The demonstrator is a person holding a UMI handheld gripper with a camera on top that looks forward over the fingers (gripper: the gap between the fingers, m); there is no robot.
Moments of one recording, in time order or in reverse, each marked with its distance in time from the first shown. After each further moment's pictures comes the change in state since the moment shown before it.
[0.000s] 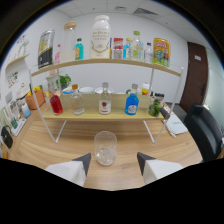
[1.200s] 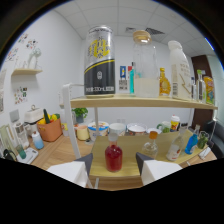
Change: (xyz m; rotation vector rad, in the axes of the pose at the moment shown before) arm -0.199 -0.133 0.071 0.347 -0.099 0.013
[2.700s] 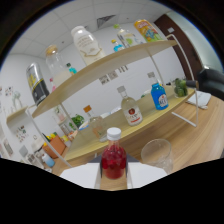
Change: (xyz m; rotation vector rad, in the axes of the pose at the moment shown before) arm 0.092 0.073 -0.040 -0.050 -0.030 0.488
